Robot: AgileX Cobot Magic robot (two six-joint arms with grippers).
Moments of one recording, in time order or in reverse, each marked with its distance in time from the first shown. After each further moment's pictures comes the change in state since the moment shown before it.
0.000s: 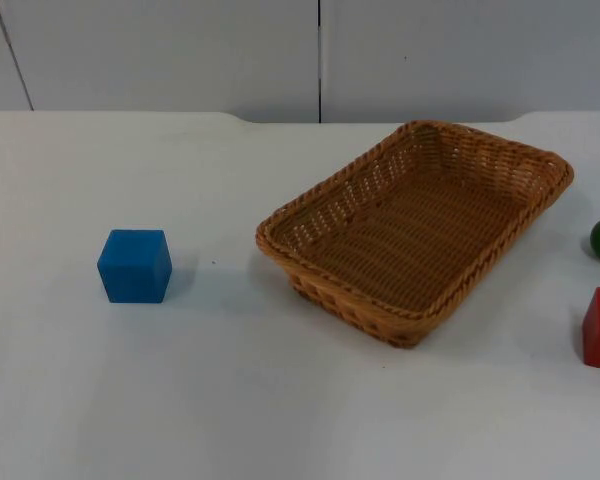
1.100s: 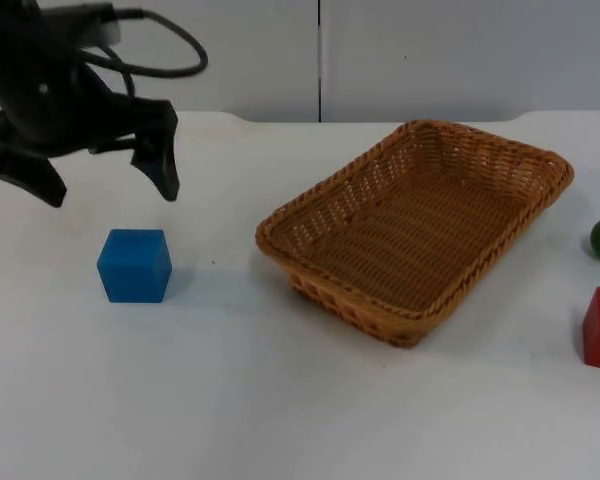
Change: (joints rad) right arm 0.000 0.016 0.000 0.000 -0.050 0.000; left arm -0.198 1.247 -0.733 0.048 -0.133 -0.148
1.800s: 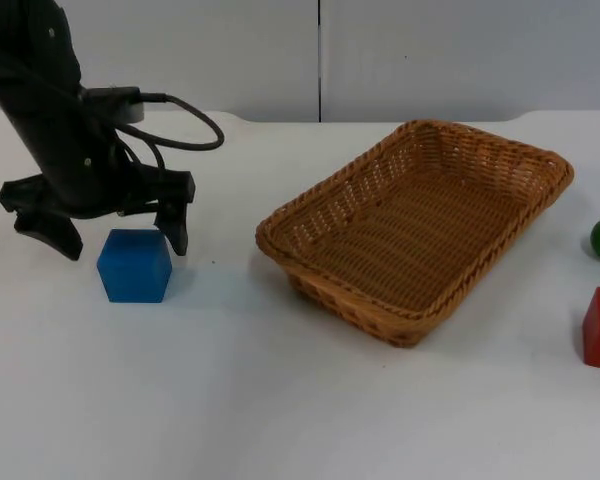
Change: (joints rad) right arm 0.000 0.000 0.000 0.000 -0.014 0.000; left arm -0.006 0.212 -0.066 0.059 -0.076 -0.086
